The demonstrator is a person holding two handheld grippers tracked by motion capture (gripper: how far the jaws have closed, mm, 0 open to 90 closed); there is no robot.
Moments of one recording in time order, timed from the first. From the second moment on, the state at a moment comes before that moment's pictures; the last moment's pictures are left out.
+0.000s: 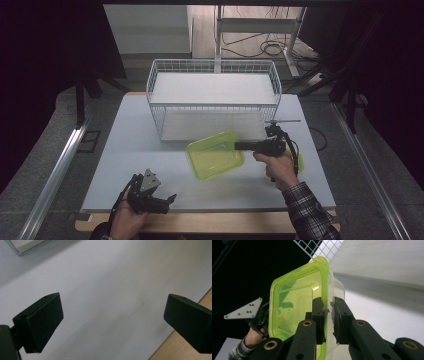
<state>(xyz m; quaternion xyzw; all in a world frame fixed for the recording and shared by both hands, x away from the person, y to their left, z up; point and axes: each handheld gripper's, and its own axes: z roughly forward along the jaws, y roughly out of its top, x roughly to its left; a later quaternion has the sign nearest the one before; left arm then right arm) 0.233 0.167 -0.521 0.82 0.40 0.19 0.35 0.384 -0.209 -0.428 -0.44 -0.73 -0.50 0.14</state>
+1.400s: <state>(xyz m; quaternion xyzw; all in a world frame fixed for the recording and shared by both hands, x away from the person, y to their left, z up) 0.234 0.168 -0.522 0.82 0.40 0.20 0.35 0.420 -0.205 -0.344 -0.44 -0.70 -0.55 0.11</state>
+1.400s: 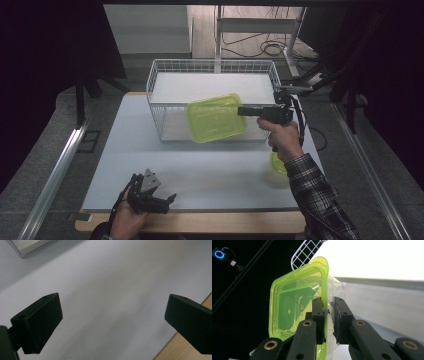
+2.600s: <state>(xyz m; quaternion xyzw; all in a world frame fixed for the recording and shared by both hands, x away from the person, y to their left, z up) 0.234 0.168 -0.523 0.83 0.40 0.20 0.34 0.470 -0.191 -0.307 -0.49 -0.66 -0.57 0.03</state>
